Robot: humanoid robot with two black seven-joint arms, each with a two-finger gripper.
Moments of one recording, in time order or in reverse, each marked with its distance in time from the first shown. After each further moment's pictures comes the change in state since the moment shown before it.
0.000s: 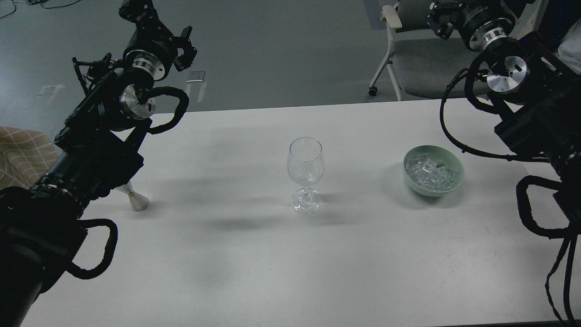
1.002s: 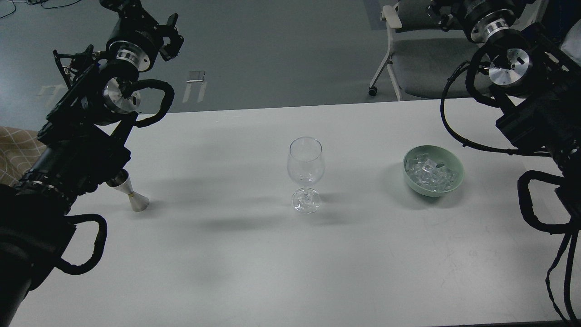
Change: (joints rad) left arm -0.008 0.053 -0.028 -0.017 -0.020 -0.041 0.011; right arm 0.030 -0.004 -0.001 0.005 -0.002 -0.002 -0.002
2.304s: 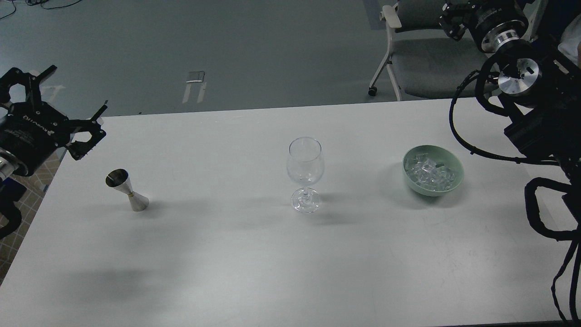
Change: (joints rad) left arm 1.095 0.672 -0.465 -1.060 -0.484 0.030 0.246; right arm -0.051 -0.028 0.023 0.005 -0.001 -0.002 -0.002
